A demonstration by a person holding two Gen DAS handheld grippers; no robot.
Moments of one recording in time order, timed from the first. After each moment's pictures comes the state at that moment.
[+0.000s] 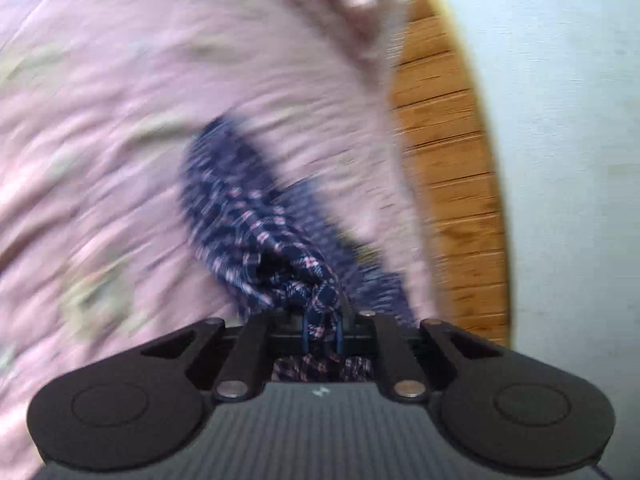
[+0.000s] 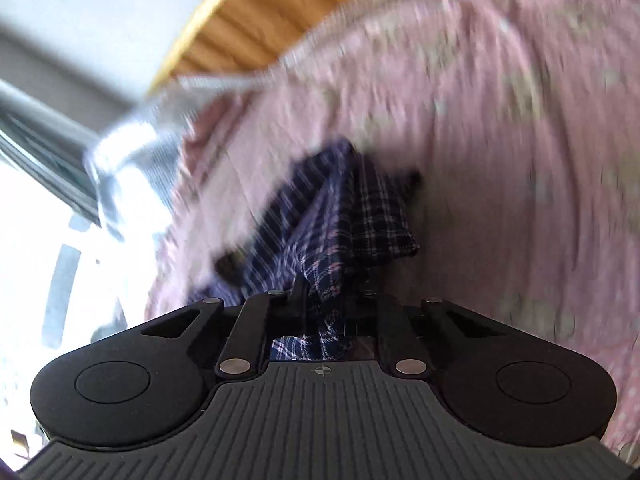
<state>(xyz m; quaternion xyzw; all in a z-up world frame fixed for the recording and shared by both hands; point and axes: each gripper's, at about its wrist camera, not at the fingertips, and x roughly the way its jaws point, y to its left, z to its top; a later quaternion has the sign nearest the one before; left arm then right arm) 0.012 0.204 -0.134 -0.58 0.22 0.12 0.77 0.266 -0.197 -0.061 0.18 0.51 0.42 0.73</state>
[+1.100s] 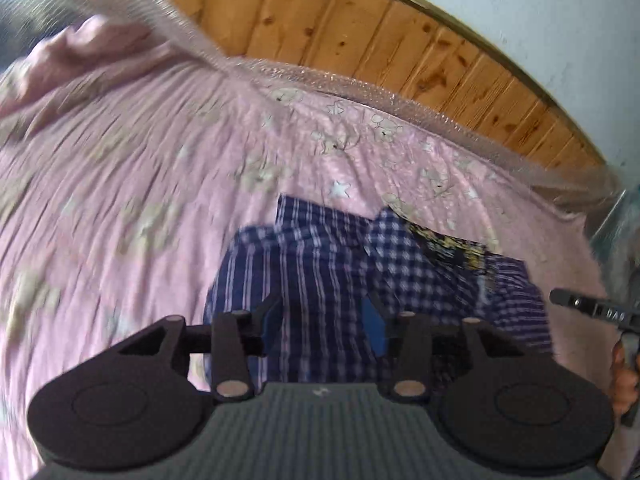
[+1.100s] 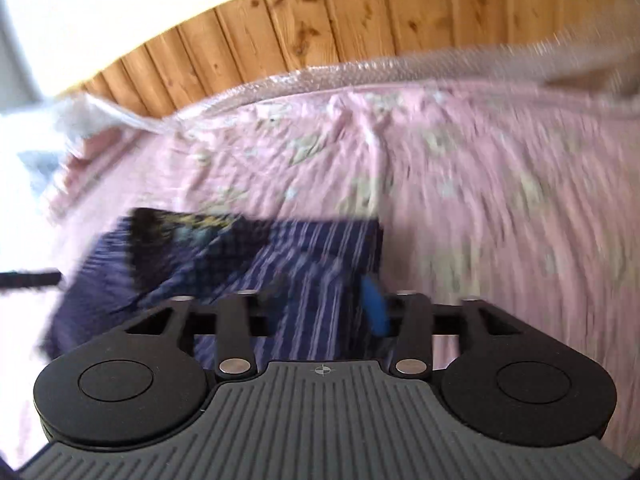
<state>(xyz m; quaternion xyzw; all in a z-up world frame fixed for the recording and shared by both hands) 0.189 0.207 -0.186 -0.16 0.42 0.03 0.89 0.254 -0.224 -0.080 -0.02 0.42 0.25 0.87</state>
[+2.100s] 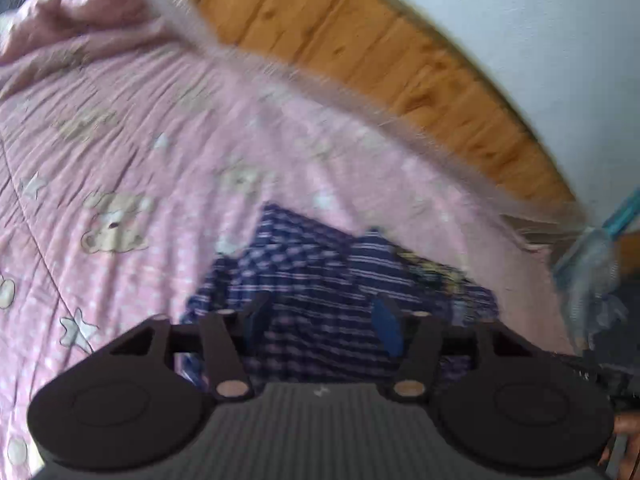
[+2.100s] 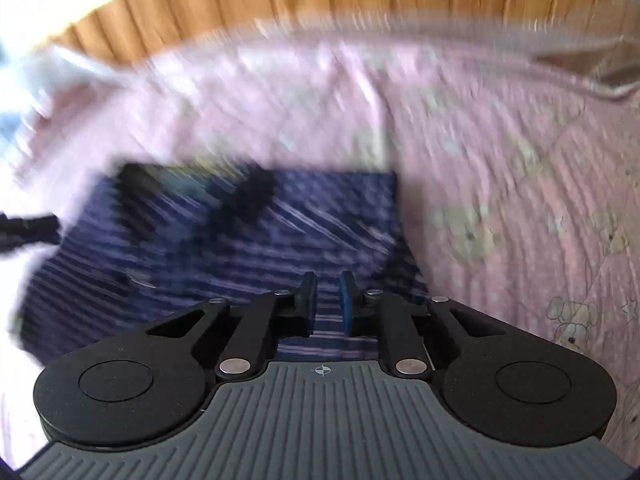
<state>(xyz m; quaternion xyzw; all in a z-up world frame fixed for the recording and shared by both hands) 0.155 0.218 -0.189 -0.24 0.39 -0.04 0.89 0.210 -0.188 -0.049 -0.03 0.45 0.22 0.87</state>
